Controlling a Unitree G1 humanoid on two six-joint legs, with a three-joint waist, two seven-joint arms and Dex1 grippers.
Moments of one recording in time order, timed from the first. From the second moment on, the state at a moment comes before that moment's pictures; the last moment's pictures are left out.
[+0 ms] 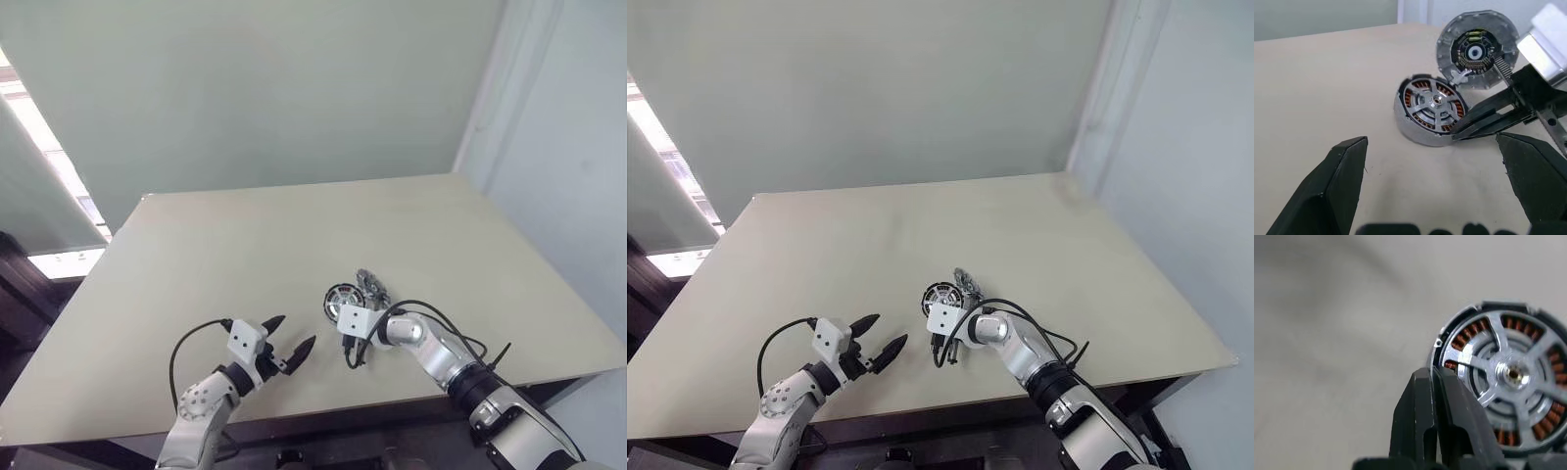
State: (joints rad) left arm 0.10 0.28 -0.03 0.04 -0.27 -0.02 -0.66; right arm -0.54 -0.24 0.56 0.51 -0.34 0.02 0.65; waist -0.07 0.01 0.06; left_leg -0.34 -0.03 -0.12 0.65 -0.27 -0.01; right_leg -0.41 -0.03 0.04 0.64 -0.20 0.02
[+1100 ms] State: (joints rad) left arm 0.29 0.44 -0.01 -0.09 -0.38 0.09 -0.86; right arm -0.42 -0.26 0.70 -0.05 -0.28 0.42 1.00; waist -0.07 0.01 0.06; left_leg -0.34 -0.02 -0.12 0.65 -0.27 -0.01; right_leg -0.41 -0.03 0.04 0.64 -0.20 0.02
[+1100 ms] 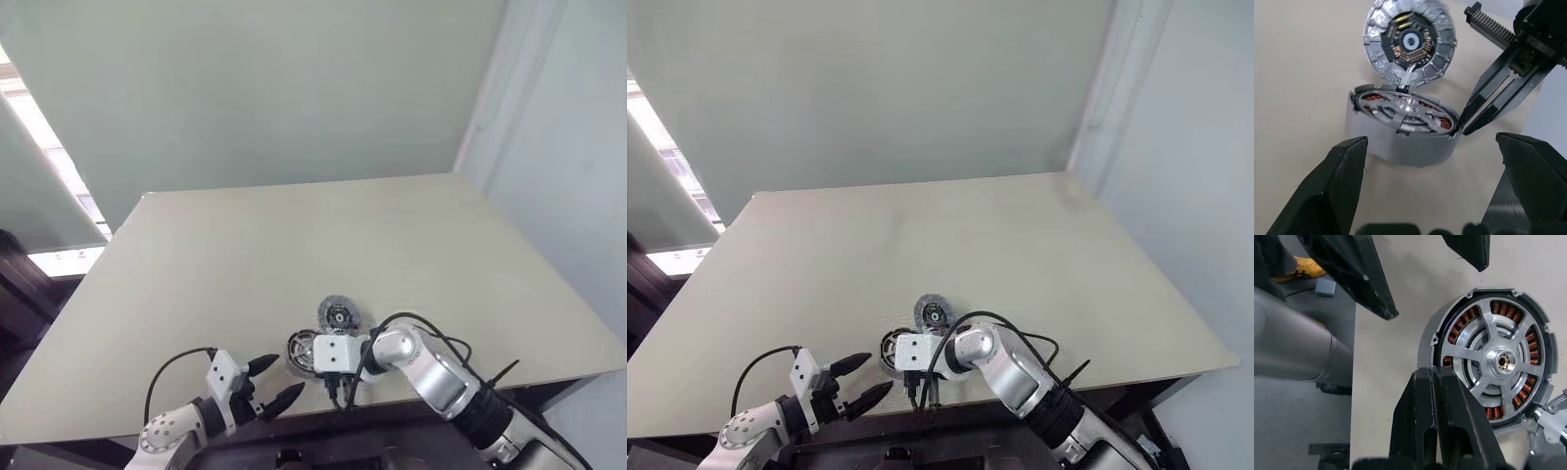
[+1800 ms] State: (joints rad) left arm 0.34 0.44 0.02 -0.10 -0.37 0.09 -0.84; right arm -0.46 -0.27 0.72 0.00 -0.31 0.34 0.87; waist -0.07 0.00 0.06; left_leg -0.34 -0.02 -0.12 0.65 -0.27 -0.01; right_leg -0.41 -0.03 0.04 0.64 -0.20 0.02
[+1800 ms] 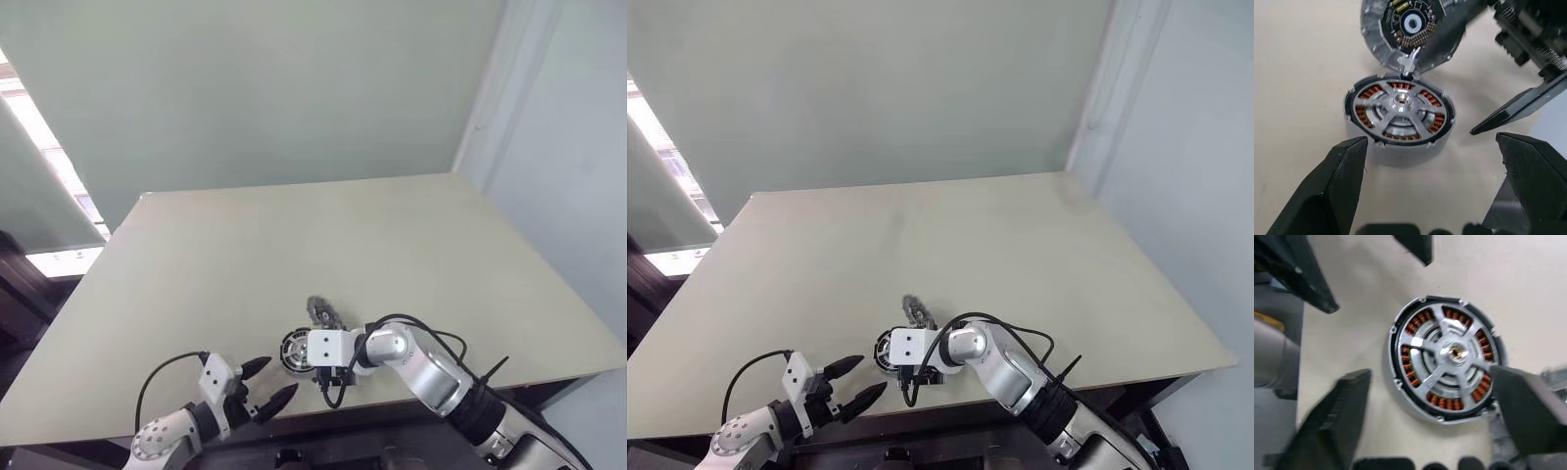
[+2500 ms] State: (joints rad) left arm 0.34 0.44 0.03 -0.11 -0.37 0.09 -0.82; right arm -0.50 -0.30 0.79 0.14 -0.43 0.08 0.90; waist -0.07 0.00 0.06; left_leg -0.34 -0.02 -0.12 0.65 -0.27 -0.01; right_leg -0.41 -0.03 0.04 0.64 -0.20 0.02
